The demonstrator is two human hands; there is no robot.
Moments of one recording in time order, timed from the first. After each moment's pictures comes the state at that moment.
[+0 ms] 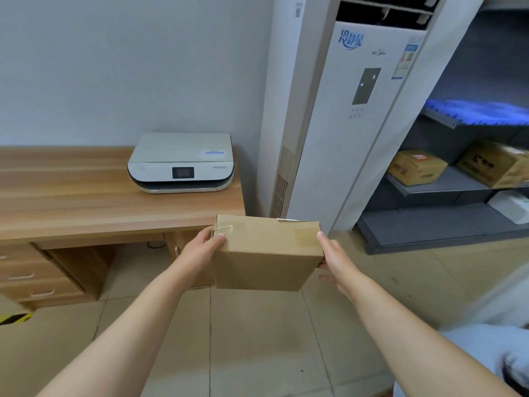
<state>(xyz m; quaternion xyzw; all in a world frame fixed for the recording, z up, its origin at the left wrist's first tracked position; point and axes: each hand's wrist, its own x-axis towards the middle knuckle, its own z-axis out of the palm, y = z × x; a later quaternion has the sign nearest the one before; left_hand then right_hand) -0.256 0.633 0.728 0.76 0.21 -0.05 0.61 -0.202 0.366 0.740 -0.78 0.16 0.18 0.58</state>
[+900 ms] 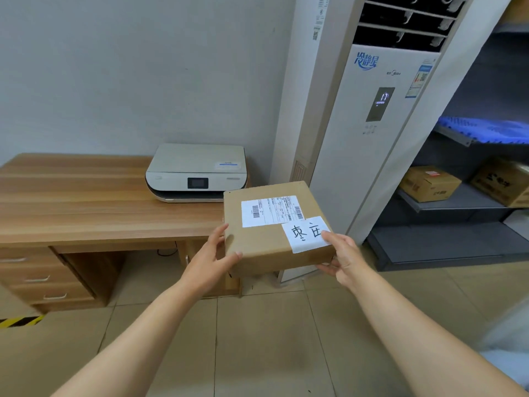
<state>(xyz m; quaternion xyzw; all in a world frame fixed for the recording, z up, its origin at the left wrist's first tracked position) -0.271 0.652 0.733 0.84 0.10 0.02 0.54 -0.179 0.389 0.758 -0.66 0.19 0.13 0.72</state>
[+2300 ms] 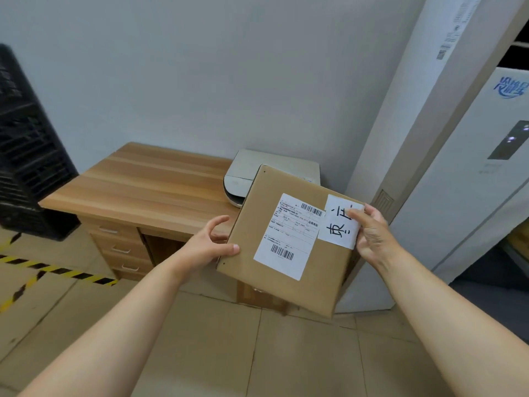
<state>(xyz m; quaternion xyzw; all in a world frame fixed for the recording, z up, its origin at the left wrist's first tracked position) -0.286 0.820 0.755 0.68 0.20 0.01 0.70 -0.096 0.550 0.800 -0.58 0.00 0.17 0.80</state>
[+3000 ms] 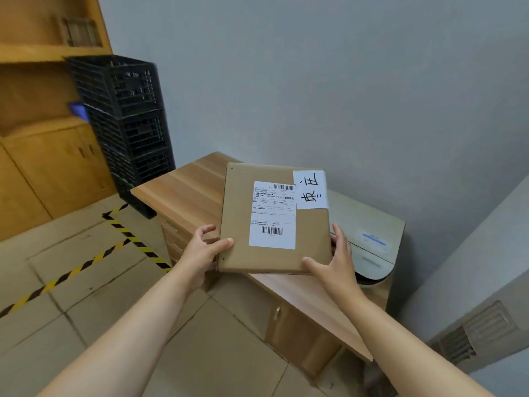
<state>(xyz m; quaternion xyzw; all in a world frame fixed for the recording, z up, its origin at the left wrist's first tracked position) -0.208 0.880 0.757 0.51 0.42 0.31 0.68 -0.011 0.708 0.771 -0.75 -0.36 0.19 0.52</state>
